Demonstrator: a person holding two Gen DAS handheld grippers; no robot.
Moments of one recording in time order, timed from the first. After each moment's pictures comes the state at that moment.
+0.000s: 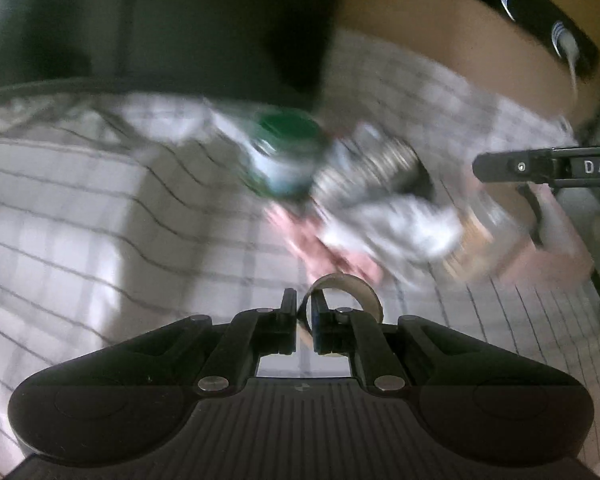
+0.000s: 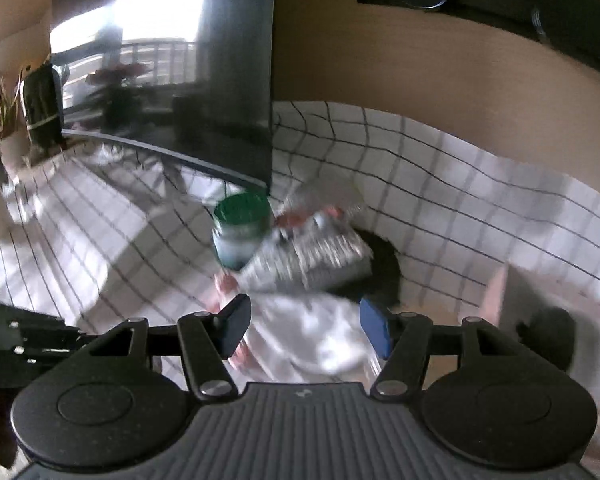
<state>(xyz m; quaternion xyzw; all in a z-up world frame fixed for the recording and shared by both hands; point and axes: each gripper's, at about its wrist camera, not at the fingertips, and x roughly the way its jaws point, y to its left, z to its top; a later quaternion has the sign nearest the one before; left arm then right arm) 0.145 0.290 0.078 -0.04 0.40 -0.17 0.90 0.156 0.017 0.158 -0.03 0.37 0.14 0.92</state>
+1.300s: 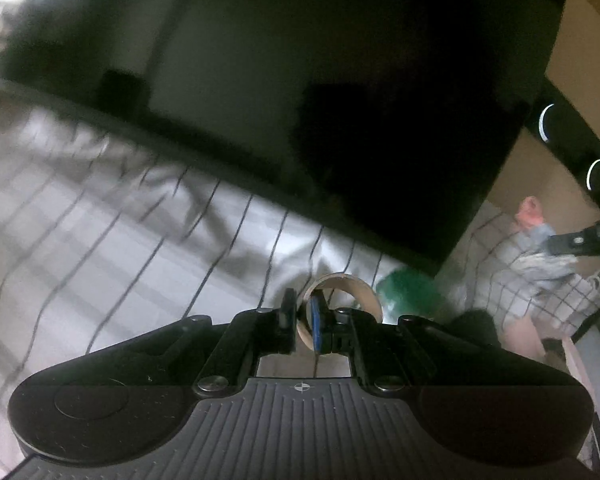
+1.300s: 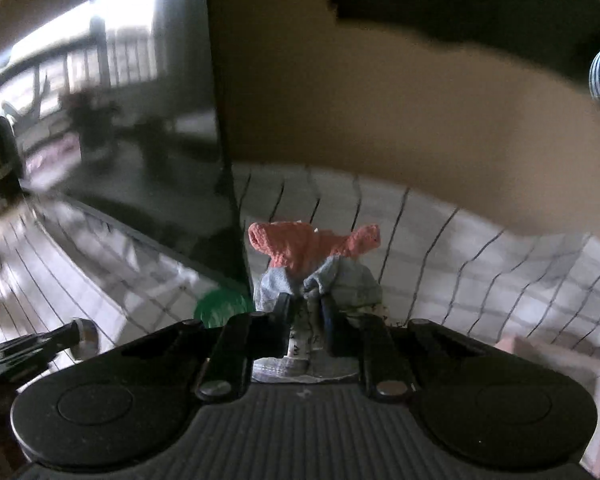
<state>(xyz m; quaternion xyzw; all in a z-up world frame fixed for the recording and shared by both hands) 0.234 0.394 0.100 -0.16 0.31 -0.13 0.93 0.263 0.037 0.222 0.01 0.40 0.10 0.91</state>
